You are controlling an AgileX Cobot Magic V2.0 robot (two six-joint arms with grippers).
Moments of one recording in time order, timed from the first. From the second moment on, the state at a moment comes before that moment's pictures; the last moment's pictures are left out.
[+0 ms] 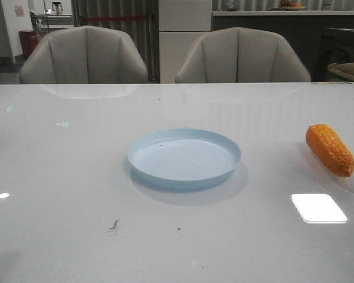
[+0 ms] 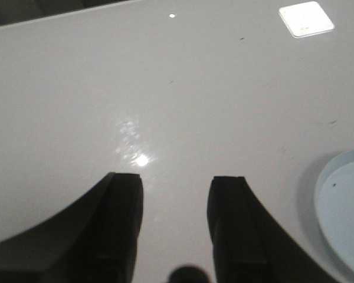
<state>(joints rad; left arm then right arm) -0.20 1.39 -1.25 0.03 0.55 0.08 0.04 1.23 -0.79 0.19 0.44 0.02</state>
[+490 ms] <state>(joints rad) -0.14 0.94 -0.90 0.04 0.38 0.08 0.04 1.78 -1.29 0.11 0.62 0.02</state>
